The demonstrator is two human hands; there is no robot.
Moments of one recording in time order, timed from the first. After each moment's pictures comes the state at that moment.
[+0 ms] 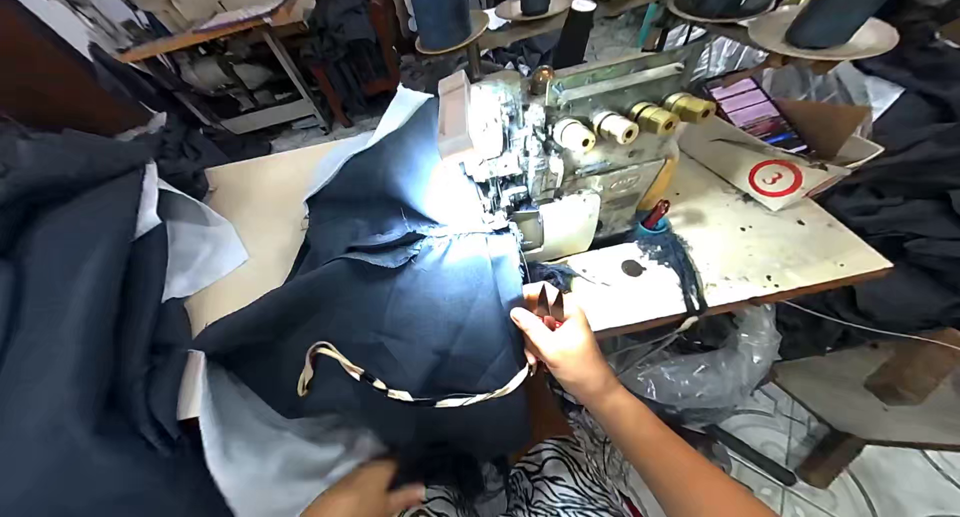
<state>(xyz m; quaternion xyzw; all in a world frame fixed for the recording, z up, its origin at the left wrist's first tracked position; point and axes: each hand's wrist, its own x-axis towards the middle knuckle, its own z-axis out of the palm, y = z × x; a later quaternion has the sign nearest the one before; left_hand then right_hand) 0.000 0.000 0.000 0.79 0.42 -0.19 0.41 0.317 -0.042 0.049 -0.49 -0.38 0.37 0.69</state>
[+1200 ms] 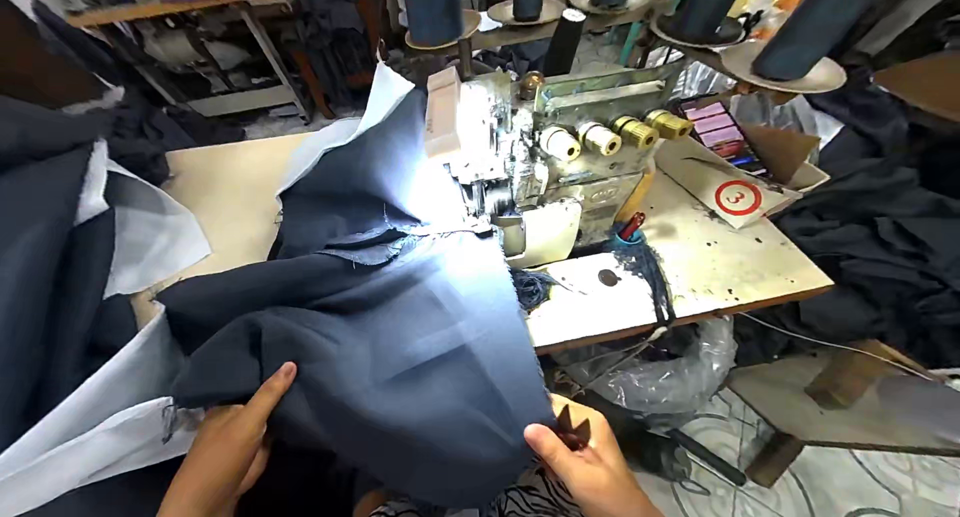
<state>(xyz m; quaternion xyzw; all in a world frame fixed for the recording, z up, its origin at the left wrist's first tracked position) 0.036 0.046 0.085 0.53 0.53 0.46 0.48 0.306 -0.136 0.033 -0.52 -0.44 0.35 0.64</state>
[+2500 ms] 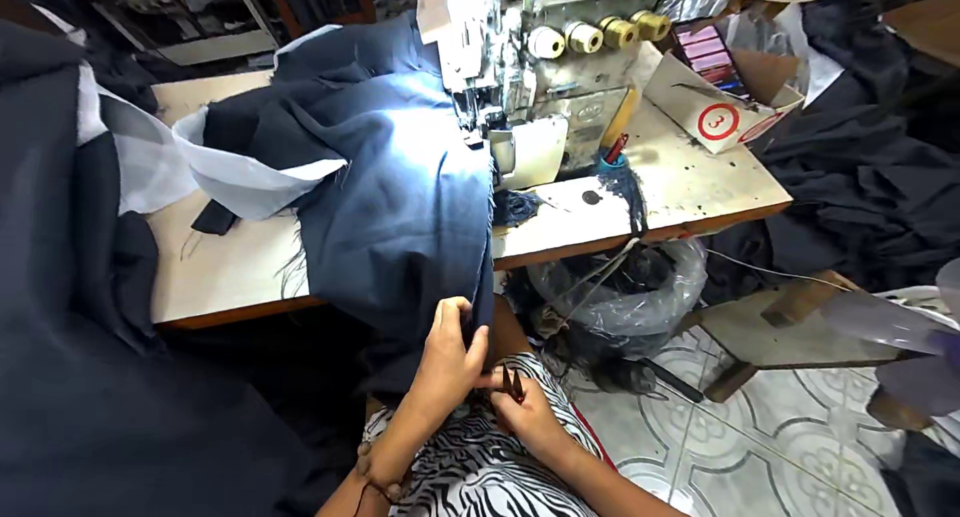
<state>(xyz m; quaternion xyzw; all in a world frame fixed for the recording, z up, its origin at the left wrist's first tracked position) 0.138 -0.071 0.010 0.82 0.38 0.26 0.35 0.237 -0.201 -0.038 -0.55 -0.35 0.52 0.55</state>
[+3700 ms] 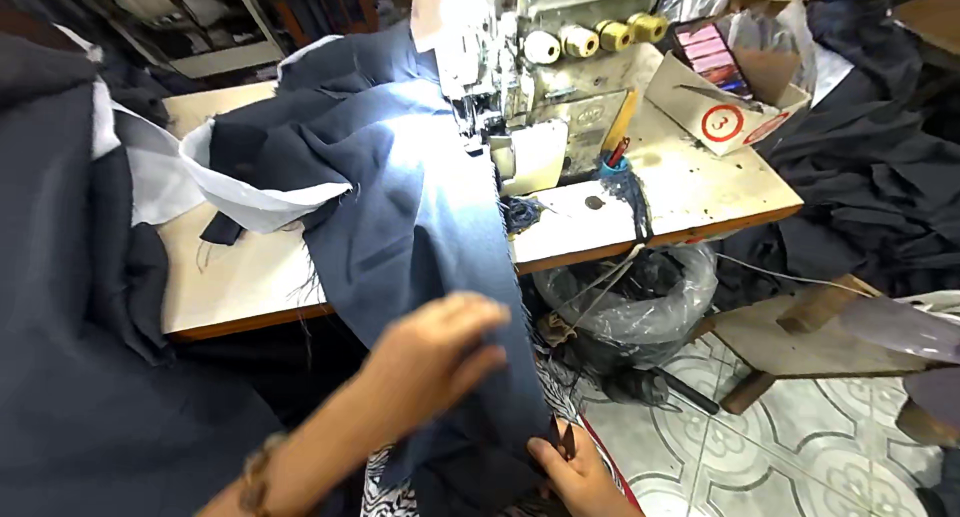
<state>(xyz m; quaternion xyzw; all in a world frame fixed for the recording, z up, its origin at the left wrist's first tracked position) 0.118 -0.041 0.107 0.96 0.15 0.19 0.16 0.246 -0.248 -0.011 -0.56 -0.36 0.47 0.58</state>
